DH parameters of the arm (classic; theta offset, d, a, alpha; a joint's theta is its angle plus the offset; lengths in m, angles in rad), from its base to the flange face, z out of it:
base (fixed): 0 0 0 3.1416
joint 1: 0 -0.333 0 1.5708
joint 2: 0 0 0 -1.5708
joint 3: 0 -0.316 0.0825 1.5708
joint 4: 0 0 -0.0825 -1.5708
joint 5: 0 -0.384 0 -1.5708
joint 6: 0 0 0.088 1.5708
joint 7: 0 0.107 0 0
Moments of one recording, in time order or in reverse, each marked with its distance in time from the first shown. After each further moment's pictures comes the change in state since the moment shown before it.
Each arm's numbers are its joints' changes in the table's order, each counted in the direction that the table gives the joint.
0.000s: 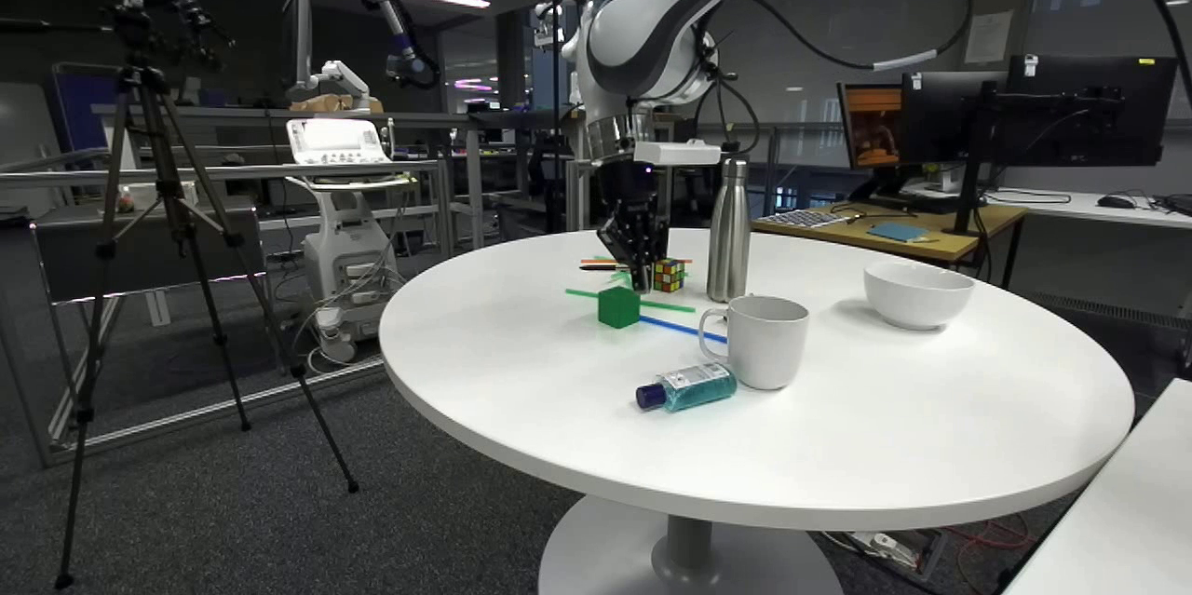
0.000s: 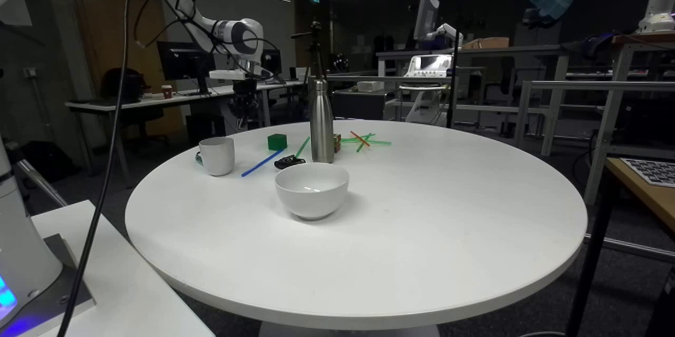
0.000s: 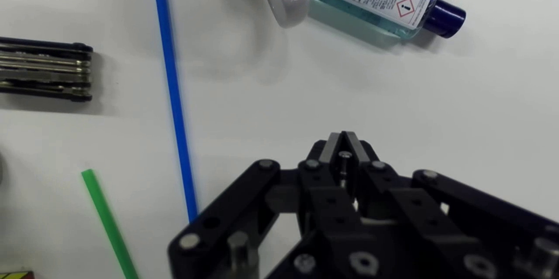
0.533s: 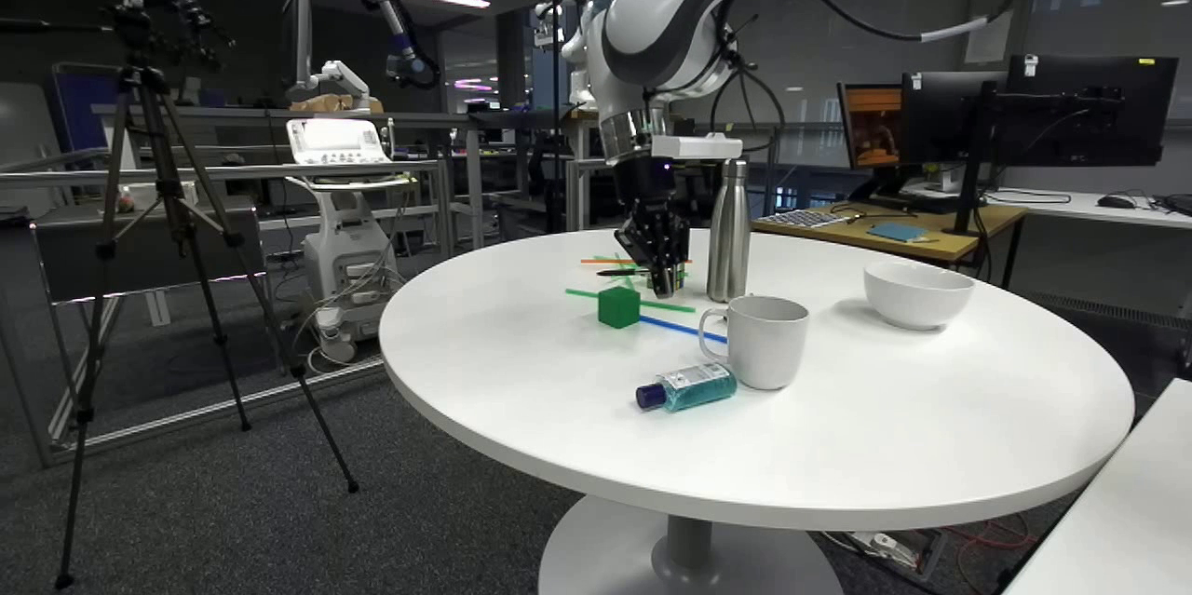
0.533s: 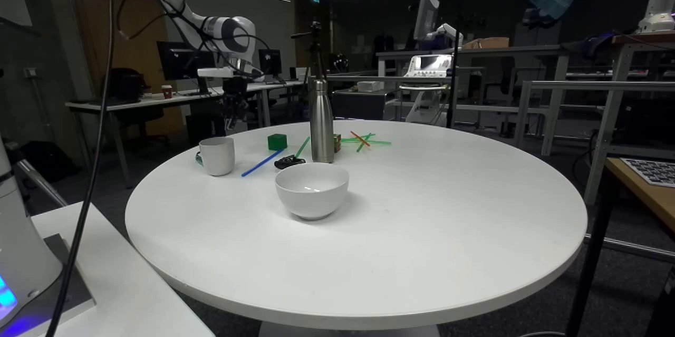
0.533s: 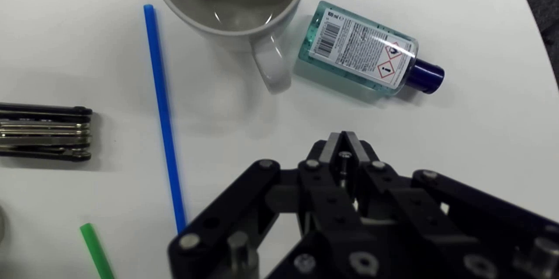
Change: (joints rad) arm 0.000 -0.090 -0.017 0.133 -0.011 -0.001 0.033
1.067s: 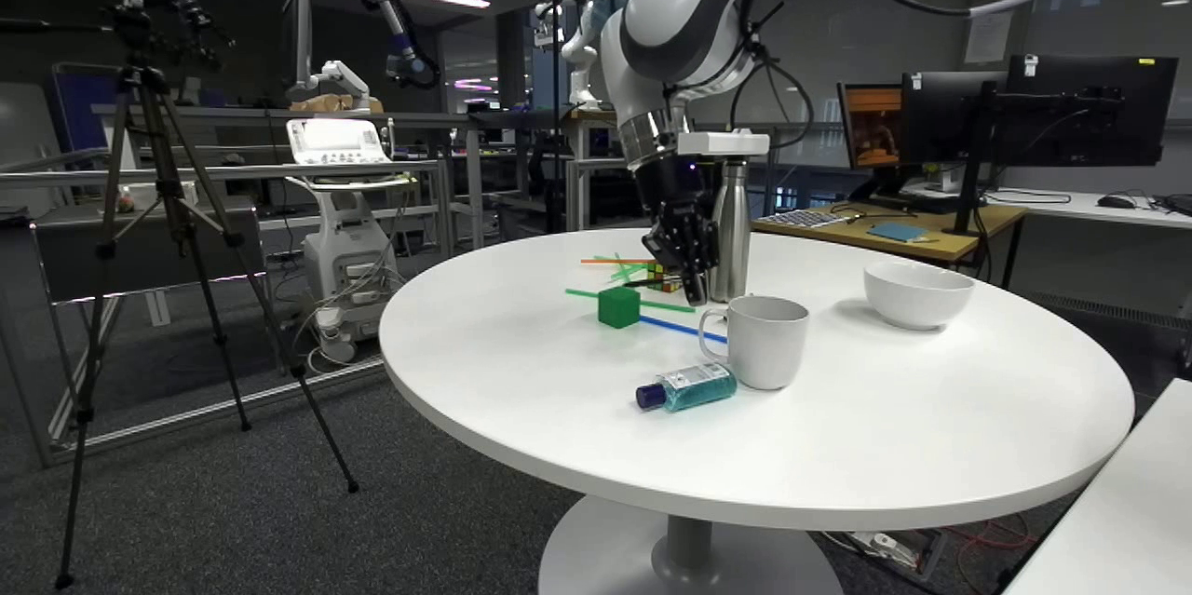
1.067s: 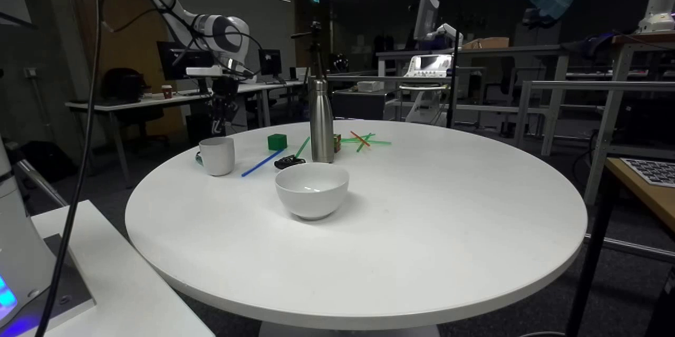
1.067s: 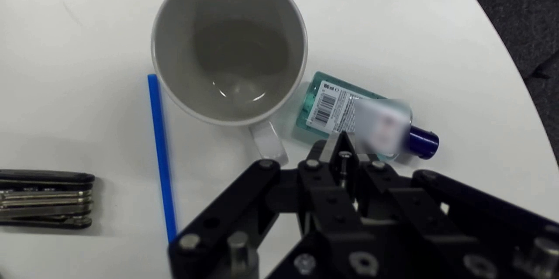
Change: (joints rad) arm 0.000 -0.079 -0.007 0.123 -0.019 -0.033 0.007
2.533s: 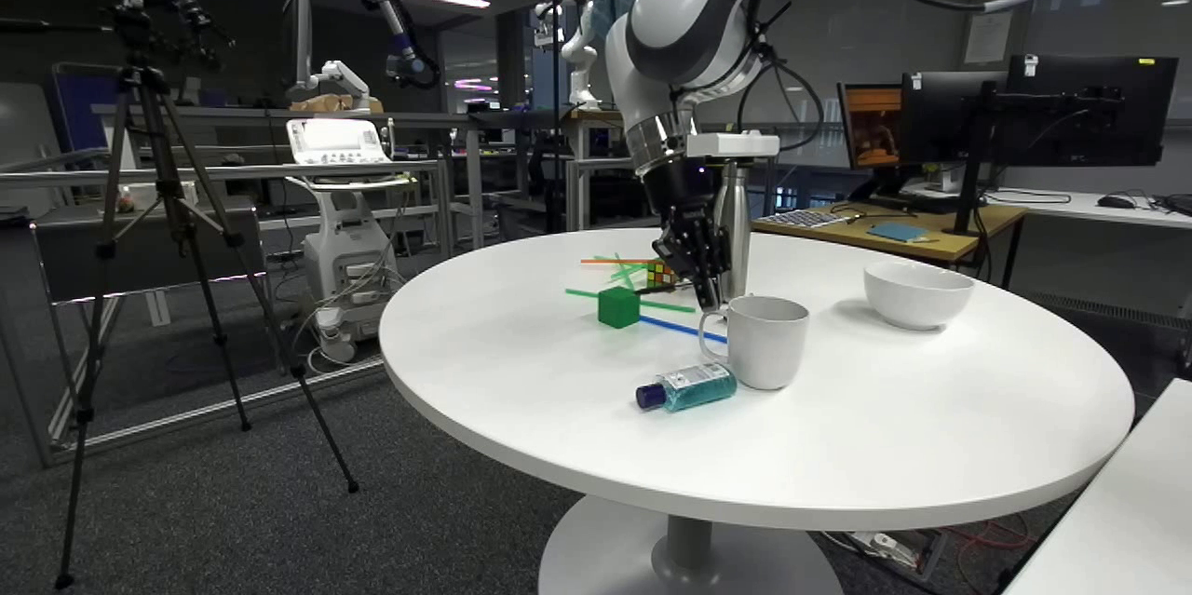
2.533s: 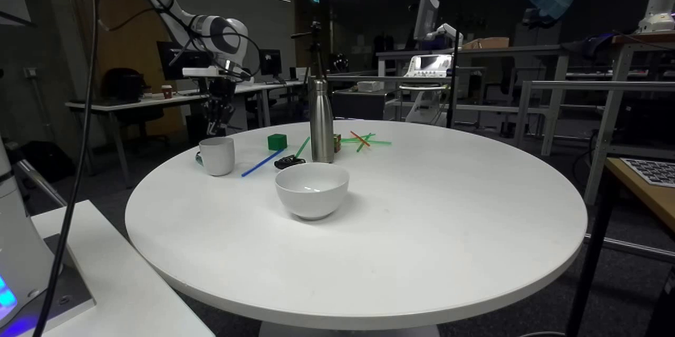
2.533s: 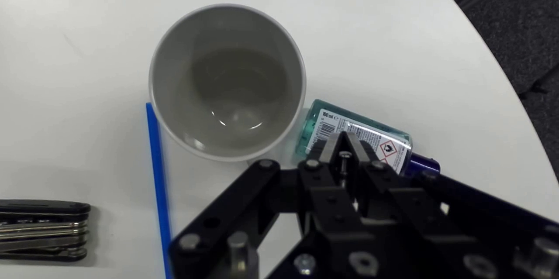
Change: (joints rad) arm 0.000 -0.017 -0.002 0.035 -0.013 -0.013 0.002
